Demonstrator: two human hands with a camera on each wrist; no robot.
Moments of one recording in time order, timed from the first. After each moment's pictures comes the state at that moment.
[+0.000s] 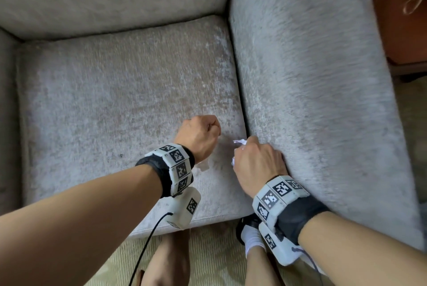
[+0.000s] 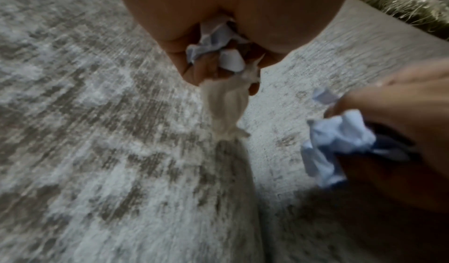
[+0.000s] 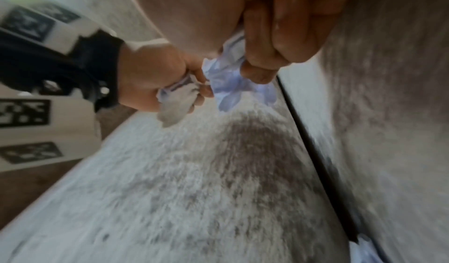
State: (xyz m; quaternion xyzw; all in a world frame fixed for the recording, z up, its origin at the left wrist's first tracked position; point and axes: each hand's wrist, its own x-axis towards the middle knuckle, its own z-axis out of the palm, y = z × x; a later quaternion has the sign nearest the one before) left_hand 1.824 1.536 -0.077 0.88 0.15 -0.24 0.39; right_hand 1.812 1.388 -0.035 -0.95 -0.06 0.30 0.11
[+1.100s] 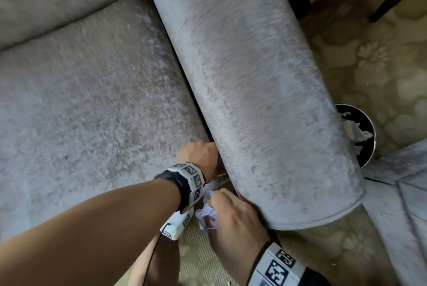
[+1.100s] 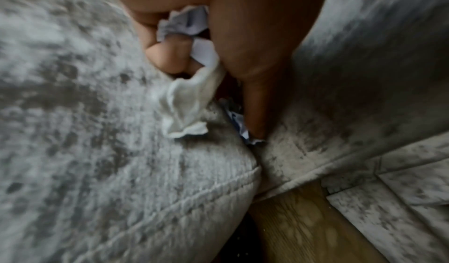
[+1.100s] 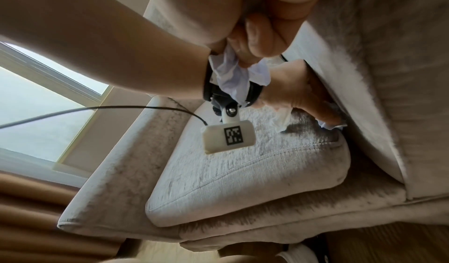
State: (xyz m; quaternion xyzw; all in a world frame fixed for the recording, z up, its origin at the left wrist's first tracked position) left_hand 1.759 1.388 -0.111 0.91 -0.09 -0.41 0.04; right_hand 1.666 1.286 -0.023 -0.89 -0.06 0.29 0.36
